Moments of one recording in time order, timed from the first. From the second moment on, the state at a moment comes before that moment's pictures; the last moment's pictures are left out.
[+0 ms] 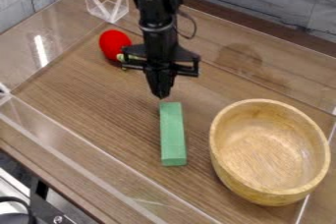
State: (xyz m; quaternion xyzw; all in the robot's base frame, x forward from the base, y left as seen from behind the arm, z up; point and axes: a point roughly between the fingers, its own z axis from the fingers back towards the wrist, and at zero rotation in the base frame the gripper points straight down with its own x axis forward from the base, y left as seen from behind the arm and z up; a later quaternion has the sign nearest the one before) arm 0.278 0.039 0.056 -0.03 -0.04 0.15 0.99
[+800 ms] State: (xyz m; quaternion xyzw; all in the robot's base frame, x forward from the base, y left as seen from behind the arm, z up) arm 0.247 -0.069 0.099 -0.06 -0.05 0.05 1.00
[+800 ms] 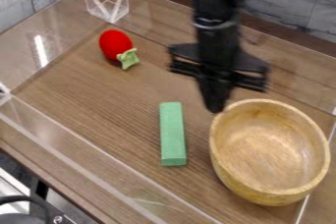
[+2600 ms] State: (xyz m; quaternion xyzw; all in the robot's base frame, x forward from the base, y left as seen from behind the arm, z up) arm 0.235 -0.118 0.088 -0.08 -0.08 -0.02 0.99
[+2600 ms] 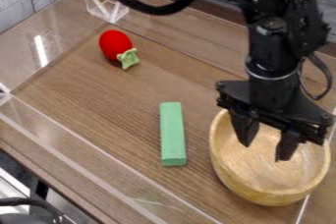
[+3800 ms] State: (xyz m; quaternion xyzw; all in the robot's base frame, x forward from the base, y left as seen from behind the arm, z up) arm 0.237 -0.110 0.098 -0.06 -0.09 -0.06 0.99
